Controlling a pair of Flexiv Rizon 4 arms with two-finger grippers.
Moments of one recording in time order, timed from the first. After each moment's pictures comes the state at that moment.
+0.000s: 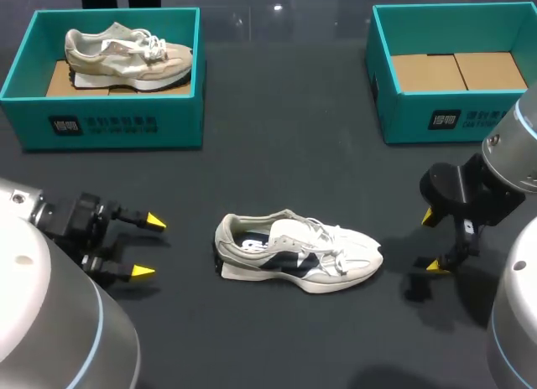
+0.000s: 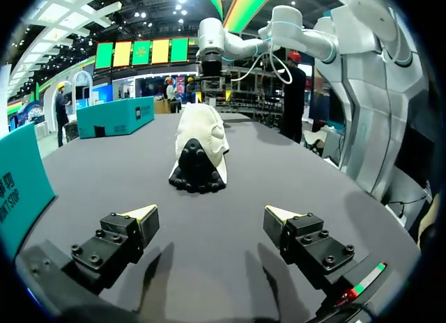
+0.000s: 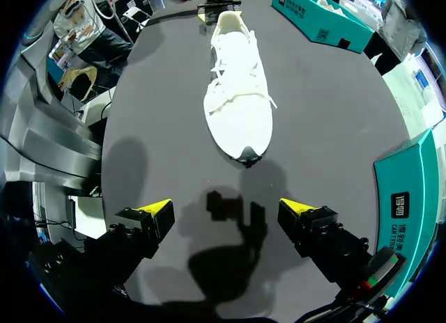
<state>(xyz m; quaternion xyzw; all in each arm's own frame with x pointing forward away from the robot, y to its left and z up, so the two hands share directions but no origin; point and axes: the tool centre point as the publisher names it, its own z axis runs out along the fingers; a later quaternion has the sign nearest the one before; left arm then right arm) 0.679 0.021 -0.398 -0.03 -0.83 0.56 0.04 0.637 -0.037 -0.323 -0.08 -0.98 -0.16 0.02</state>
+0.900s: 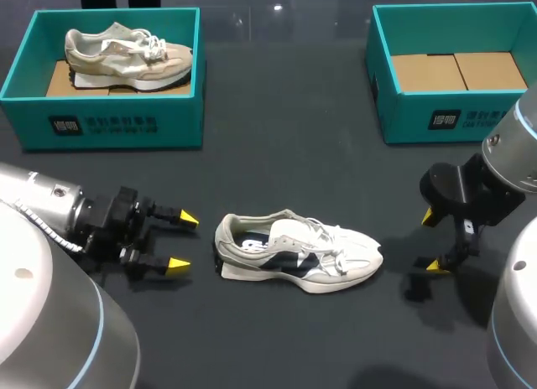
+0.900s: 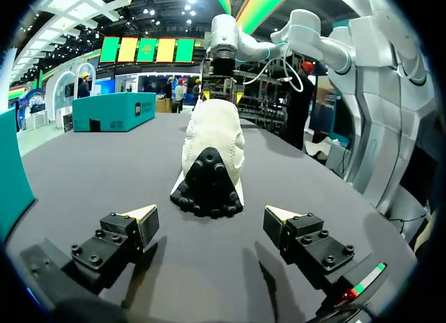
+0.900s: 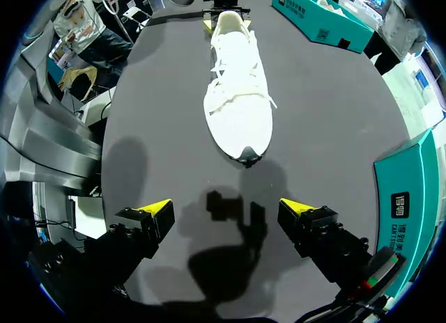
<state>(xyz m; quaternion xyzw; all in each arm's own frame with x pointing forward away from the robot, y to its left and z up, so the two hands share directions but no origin) 0.692 -0.036 -0.406 0.00 -0.82 0.56 0.07 0.637 -0.037 -0.323 -0.08 -0.98 -0.16 0.02</state>
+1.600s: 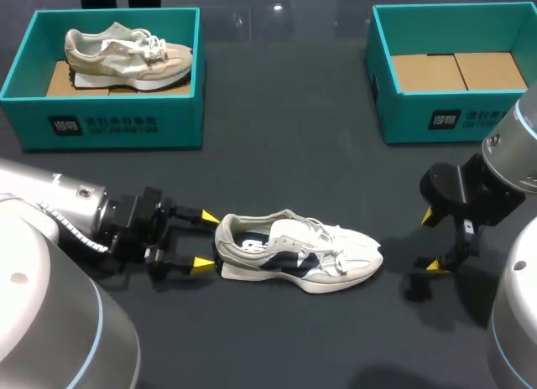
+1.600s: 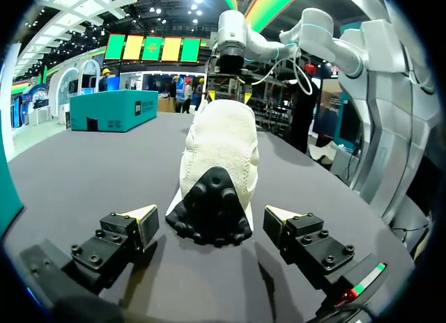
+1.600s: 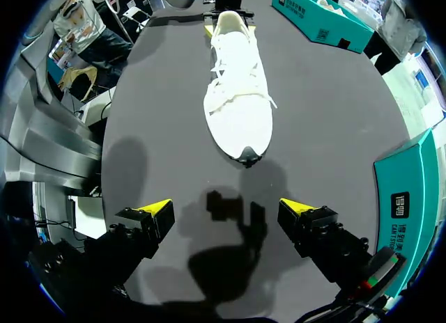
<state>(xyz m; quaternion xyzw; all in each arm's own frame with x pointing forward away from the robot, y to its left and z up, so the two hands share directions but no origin) 0.693 -0.074 -0.407 0.02 -0.82 0.56 0.07 0.637 -0.037 -0.323 -0.08 -0.98 -0.16 0.02</state>
